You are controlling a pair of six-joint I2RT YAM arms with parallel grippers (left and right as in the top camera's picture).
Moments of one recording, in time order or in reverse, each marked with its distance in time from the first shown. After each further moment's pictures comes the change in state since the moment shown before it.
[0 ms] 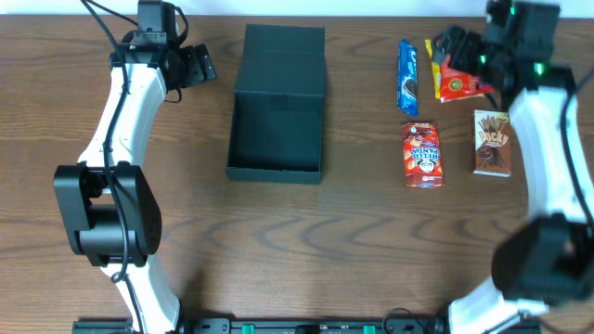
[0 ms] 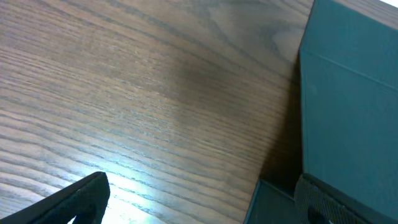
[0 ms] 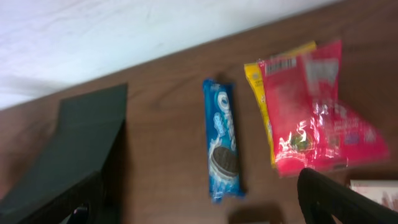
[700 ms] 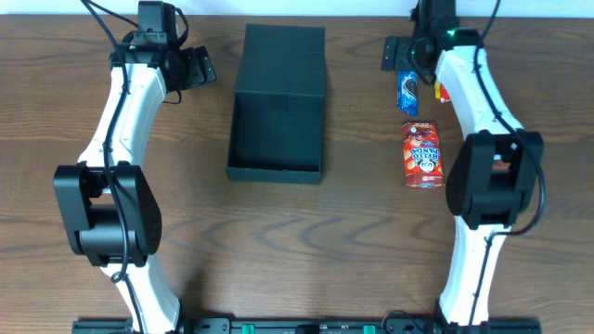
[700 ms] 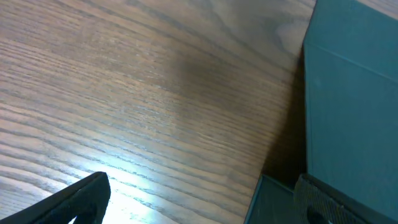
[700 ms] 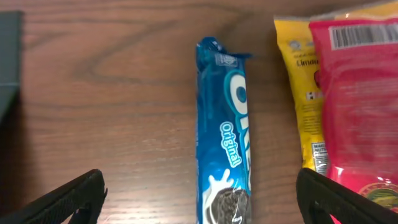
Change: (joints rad) left arm 0.000 0.000 0.000 -0.019 -0.002 0.000; right arm 0.171 0.467 0.323 -0.122 0.272 -0.063
